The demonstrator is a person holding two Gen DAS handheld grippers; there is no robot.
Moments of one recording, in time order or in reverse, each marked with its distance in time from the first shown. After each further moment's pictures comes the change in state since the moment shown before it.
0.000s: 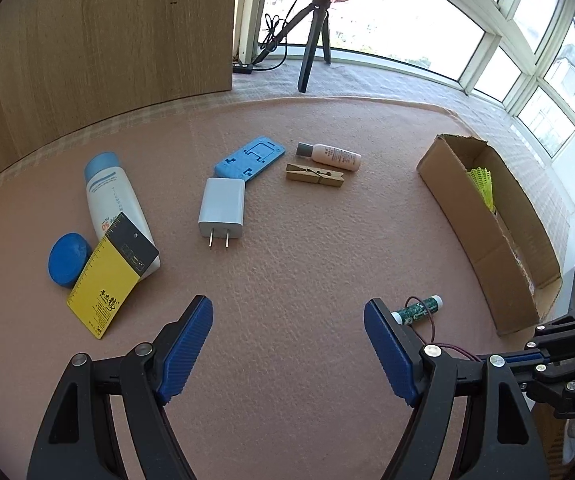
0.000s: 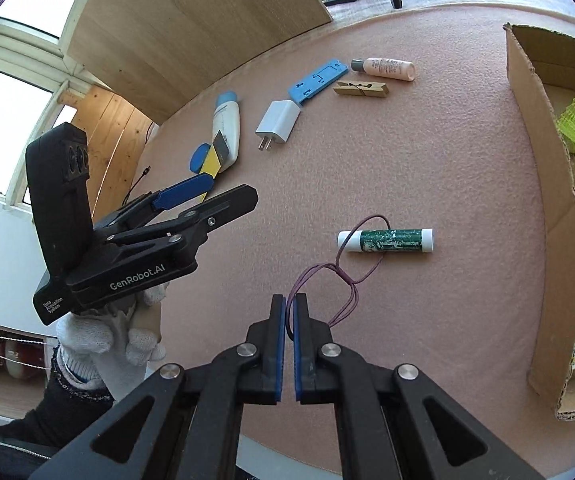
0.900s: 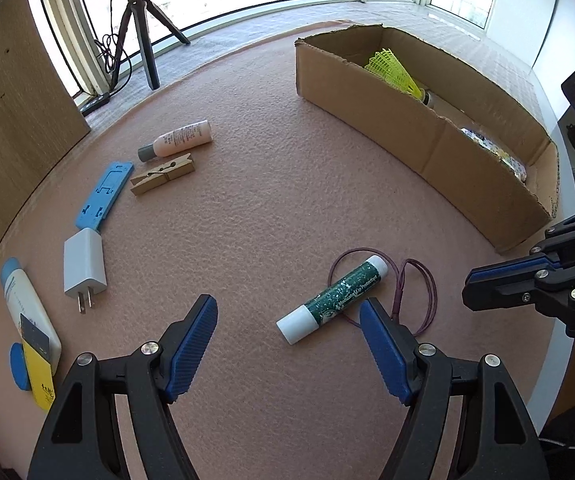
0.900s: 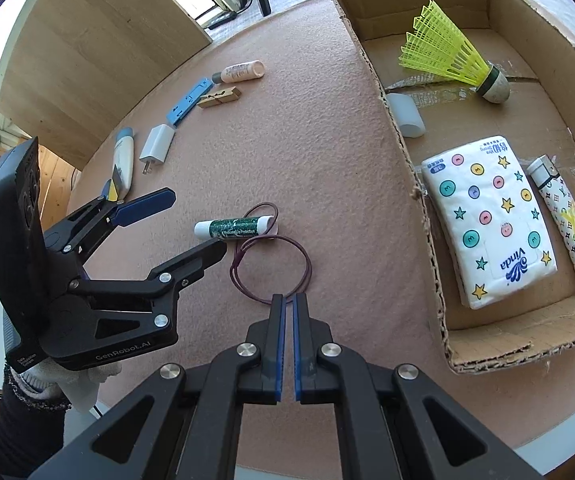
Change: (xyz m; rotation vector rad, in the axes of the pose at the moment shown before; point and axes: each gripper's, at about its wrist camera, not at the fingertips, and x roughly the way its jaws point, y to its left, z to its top) left arm 0.062 -0.109 -0.014 0.482 0.102 -0.022; right arm -0.015 -0.074 -0.038 0.220 -0.092 -0.188
